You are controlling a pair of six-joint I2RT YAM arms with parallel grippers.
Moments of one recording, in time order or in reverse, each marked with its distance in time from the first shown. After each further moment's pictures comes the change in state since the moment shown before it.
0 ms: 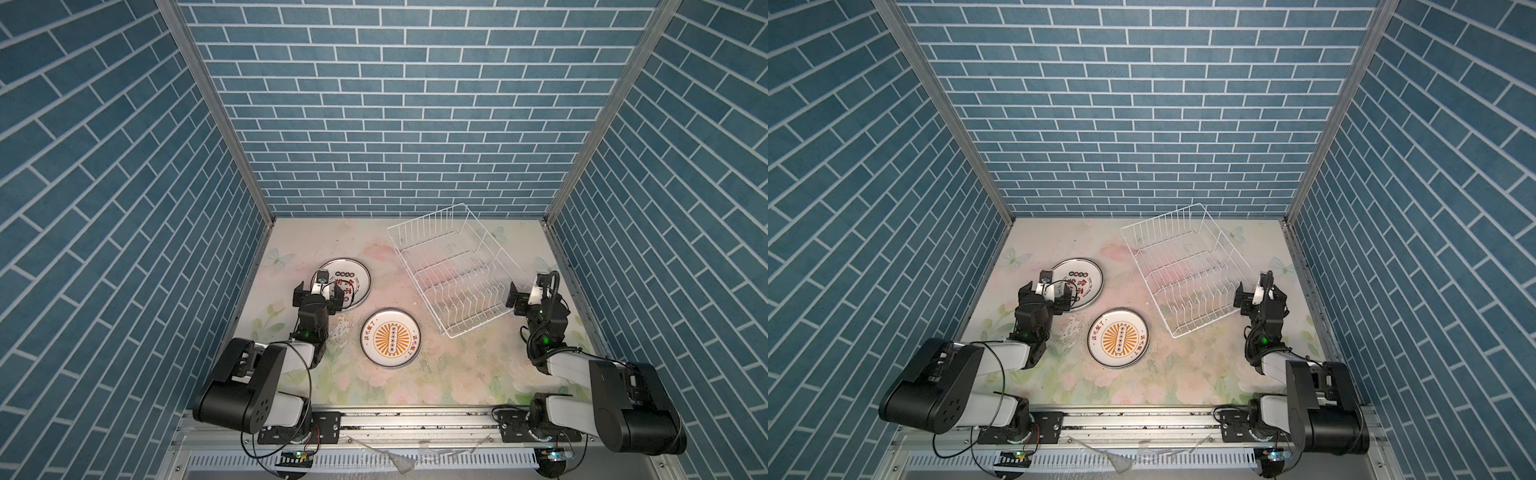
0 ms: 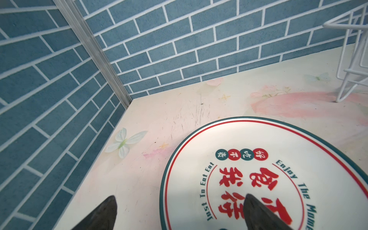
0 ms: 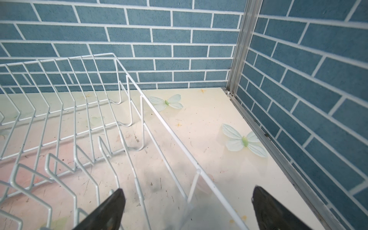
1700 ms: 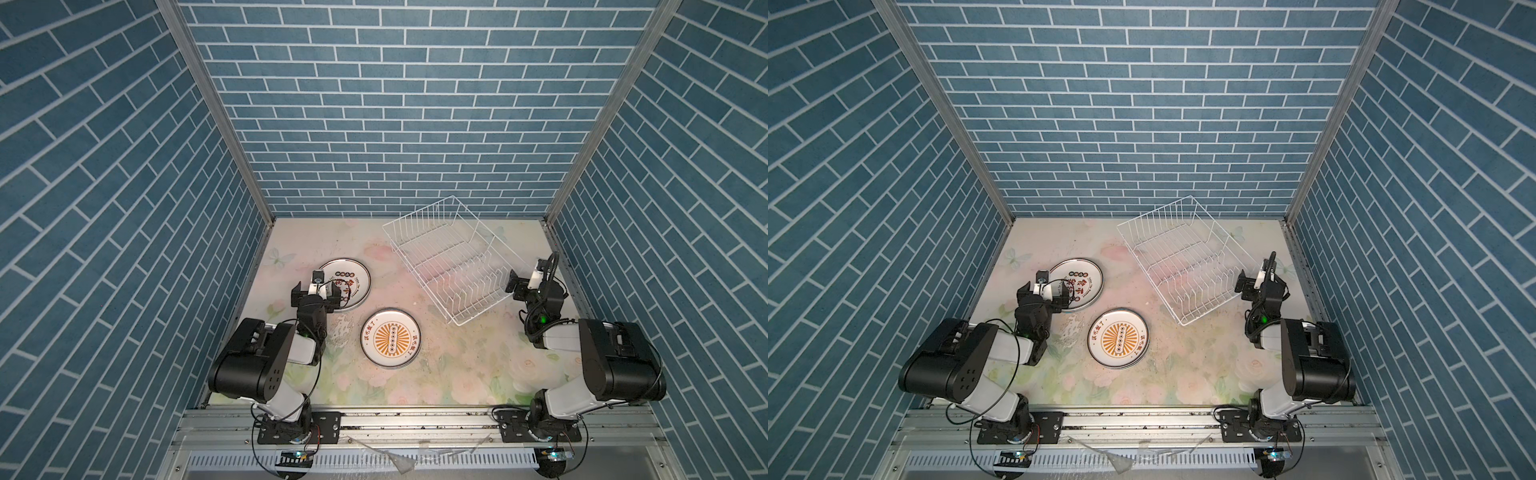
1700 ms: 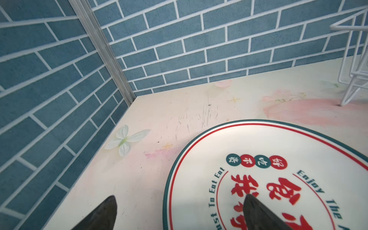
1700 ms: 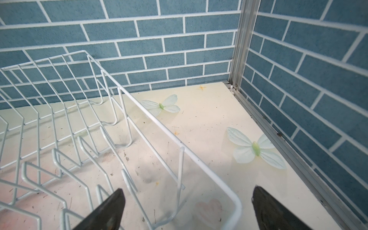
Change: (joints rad) left arm 0.051 0.151 0.000 0.178 0.013 -0.037; right arm -0.045 0.254 0.192 0.003 -0.028 0.072
